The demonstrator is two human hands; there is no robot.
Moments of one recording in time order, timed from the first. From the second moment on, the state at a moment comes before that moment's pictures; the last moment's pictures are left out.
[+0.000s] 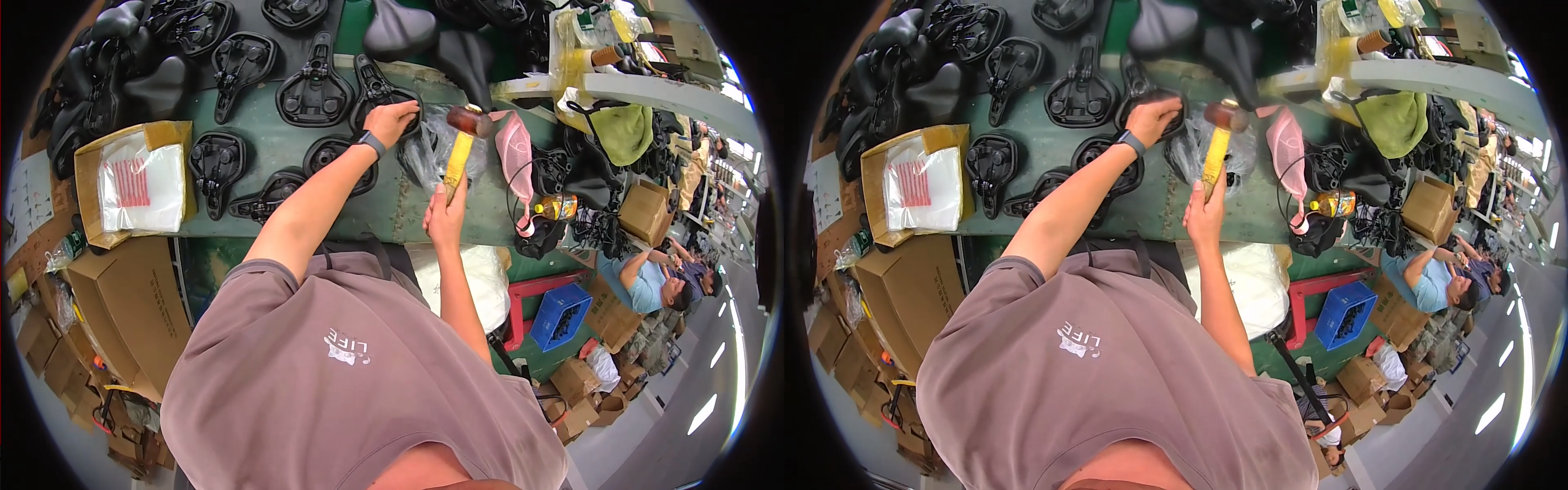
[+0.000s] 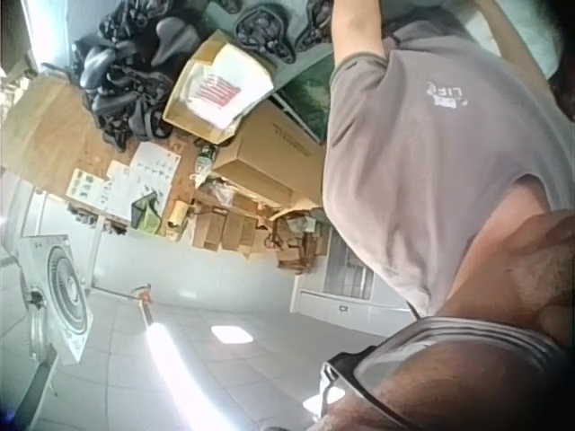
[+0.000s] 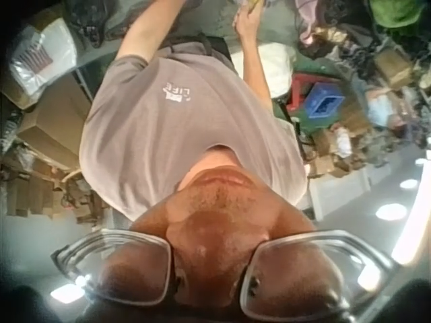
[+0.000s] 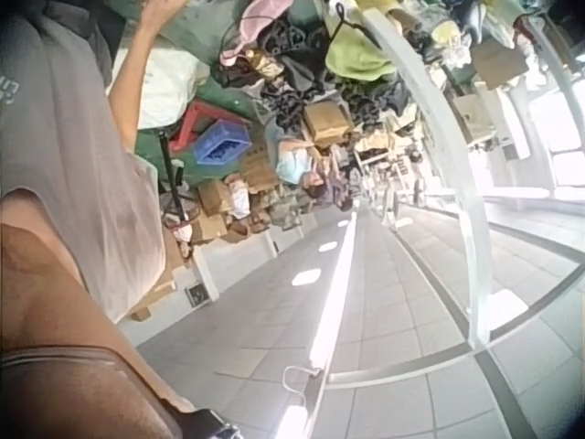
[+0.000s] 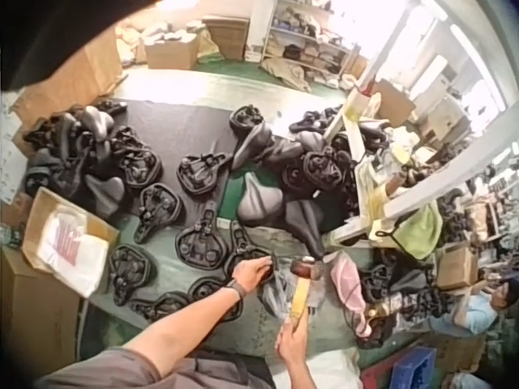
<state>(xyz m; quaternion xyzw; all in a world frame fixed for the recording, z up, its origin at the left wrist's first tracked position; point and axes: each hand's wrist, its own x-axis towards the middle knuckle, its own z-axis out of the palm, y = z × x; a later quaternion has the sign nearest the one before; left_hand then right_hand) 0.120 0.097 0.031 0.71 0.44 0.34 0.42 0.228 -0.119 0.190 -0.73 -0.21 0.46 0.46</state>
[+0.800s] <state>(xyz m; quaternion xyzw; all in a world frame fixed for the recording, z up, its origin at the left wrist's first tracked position) 0.090 0.008 0.114 0.62 0.52 0.37 0.45 0.260 -0.062 0.202 -0.76 -0.39 0.41 0.32</state>
